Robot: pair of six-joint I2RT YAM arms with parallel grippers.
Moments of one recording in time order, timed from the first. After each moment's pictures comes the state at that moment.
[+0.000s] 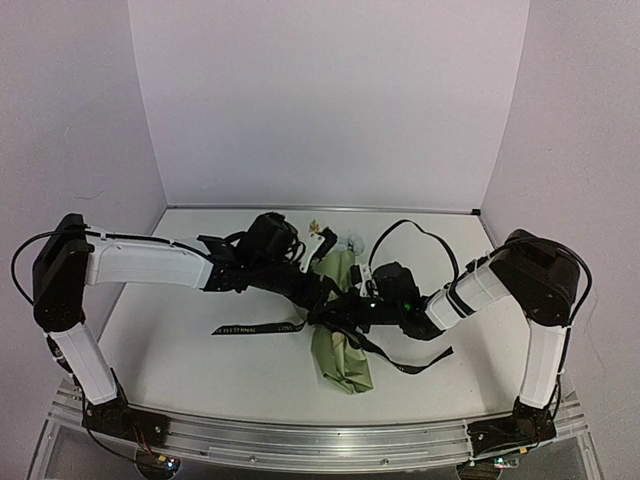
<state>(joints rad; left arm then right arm) -0.94 1.75 1.19 -0.09 0.27 -0.29 0.81 1.96 0.84 0.66 -0.33 1.07</state>
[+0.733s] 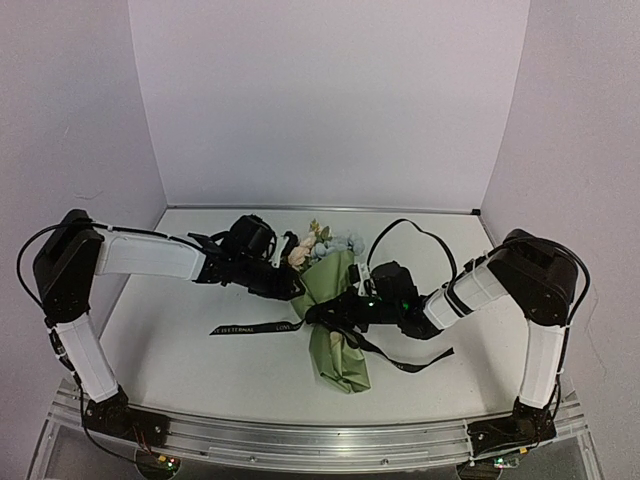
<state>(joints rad) -0.79 1.77 1.13 -0.15 0.23 -0.47 0.81 1.98 0.86 0.66 -0.33 1.07</state>
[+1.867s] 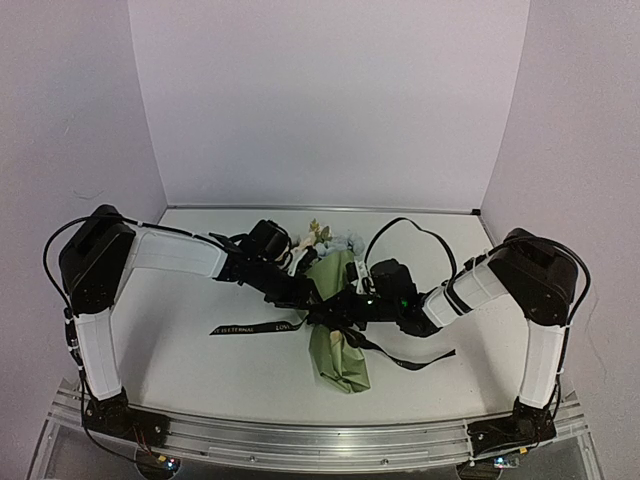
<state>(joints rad) -0.79 1.92 1.24 -0.19 0.47 -0.45 0.81 1.98 0.88 0.64 -0.36 1.06</state>
